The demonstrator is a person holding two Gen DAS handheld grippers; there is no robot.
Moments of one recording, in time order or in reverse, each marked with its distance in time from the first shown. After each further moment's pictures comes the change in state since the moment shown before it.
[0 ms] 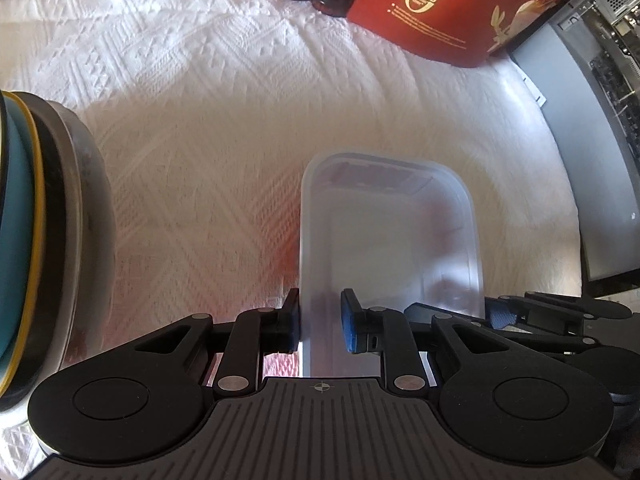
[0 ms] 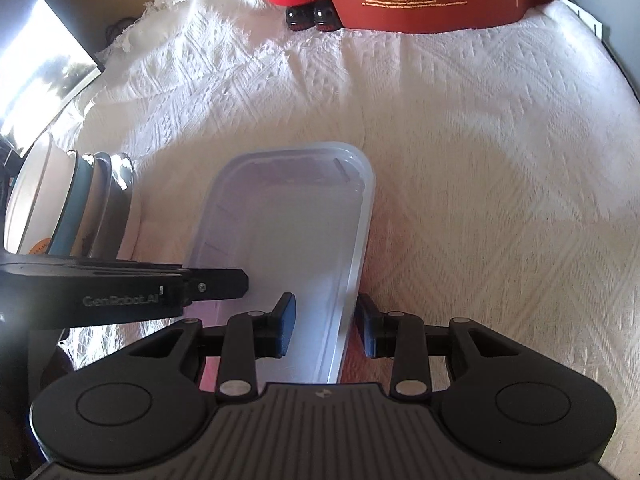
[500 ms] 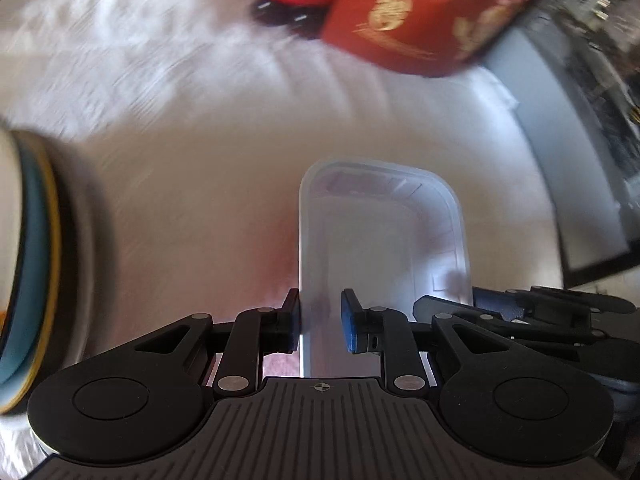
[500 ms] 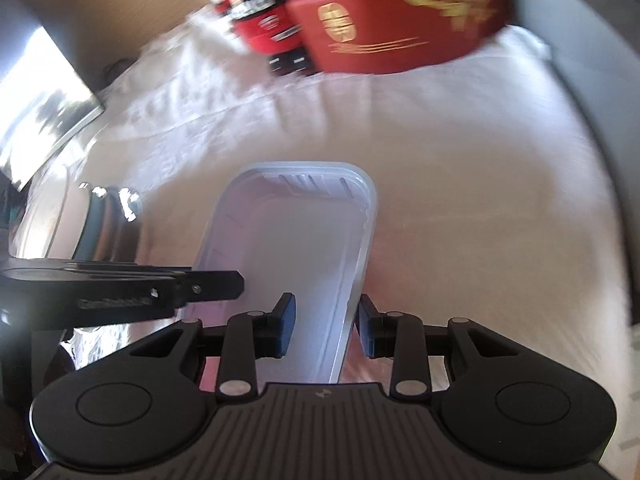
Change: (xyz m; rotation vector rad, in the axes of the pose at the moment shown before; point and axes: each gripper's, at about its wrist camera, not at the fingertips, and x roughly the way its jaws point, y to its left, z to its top) left arm -0.017 -0.006 -0.002 0.040 -0.040 -0.019; right arm -0.034 -0.002 -0.008 0.030 -0.098 -0.017
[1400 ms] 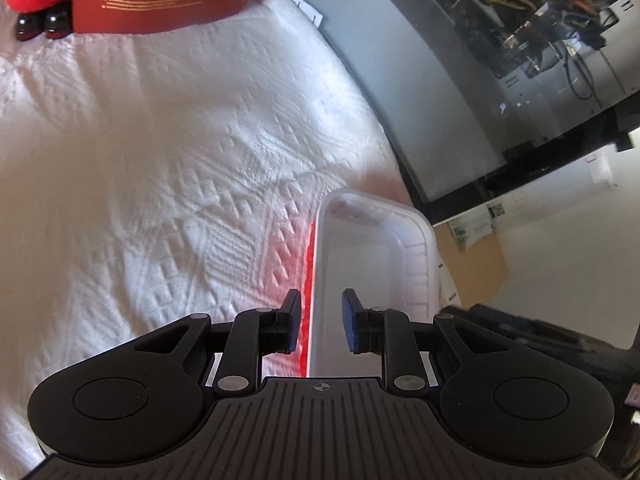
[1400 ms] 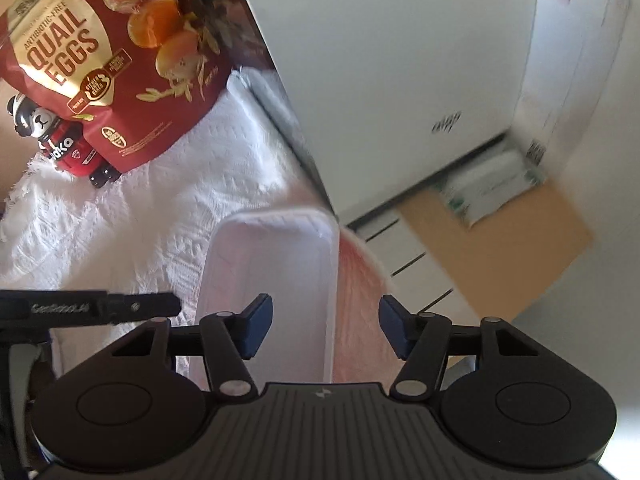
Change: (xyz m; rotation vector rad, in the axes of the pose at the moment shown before) left arm 0.037 -0.127 -0.001 0.307 0.160 -0.303; right arm -0.118 -0.091 -0.099 0.504 -0.196 -0.340
